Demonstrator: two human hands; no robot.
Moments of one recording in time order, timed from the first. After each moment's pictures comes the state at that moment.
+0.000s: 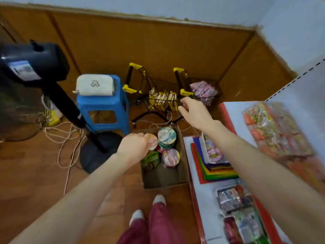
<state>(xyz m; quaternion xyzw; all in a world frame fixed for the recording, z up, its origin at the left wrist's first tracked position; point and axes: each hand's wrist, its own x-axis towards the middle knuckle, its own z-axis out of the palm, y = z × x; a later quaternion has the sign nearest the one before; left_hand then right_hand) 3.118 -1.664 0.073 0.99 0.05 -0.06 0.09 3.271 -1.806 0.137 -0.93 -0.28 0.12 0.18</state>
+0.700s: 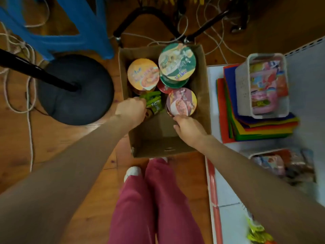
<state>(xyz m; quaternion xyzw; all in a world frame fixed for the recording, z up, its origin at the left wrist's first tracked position) 3.209 -1.684 -0.317 0.94 0.12 -0.30 0.12 3.253 -1.865 -0.316 -0.88 -0.28 0.39 0.03</state>
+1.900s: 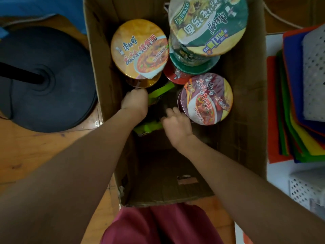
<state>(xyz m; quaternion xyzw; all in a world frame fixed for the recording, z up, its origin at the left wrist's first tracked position) 3.255 -1.680 -0.541 0.89 0.24 -0.34 0.18 3.250 -1.816 -0.547 -0.88 -0.40 0.23 -0.08</state>
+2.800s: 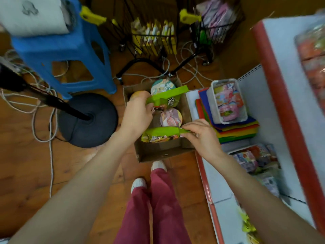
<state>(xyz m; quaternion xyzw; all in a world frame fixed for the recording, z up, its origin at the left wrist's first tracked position) 3.195 -1.707 -0.104 0.90 0.21 -0.02 0.39 3.218 -1.904 -0.128 -0.91 -0.26 0.14 0.30</state>
